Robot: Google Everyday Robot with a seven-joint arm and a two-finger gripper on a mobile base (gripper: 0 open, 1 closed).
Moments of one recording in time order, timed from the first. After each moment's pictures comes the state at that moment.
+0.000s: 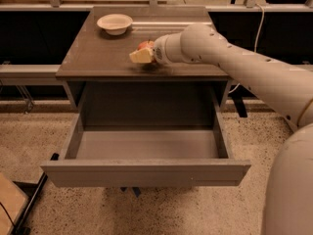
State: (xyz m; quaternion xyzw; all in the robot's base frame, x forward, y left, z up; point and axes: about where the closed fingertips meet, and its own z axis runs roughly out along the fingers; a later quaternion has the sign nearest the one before) arm 0.790 0.024 0.852 -0.29 0.79 0.20 0.49
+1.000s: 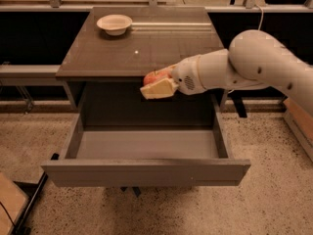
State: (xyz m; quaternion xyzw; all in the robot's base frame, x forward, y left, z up) arm 0.596 -0.003 0.866 -0.43 0.75 0.29 0.42
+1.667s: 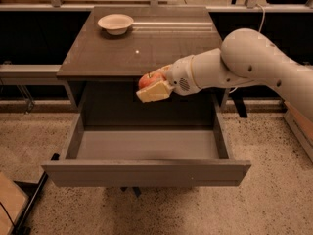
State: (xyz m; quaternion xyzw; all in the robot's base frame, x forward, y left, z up) arm 0.596 0.006 0.858 -0.47 0.73 0.28 0.41
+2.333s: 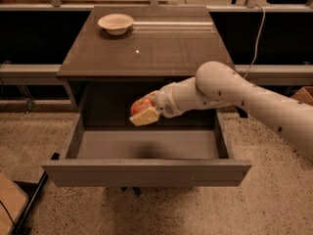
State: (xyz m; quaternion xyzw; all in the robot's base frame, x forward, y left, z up) arm 0.605 0.036 0.755 -0.51 0.72 0.29 0.37
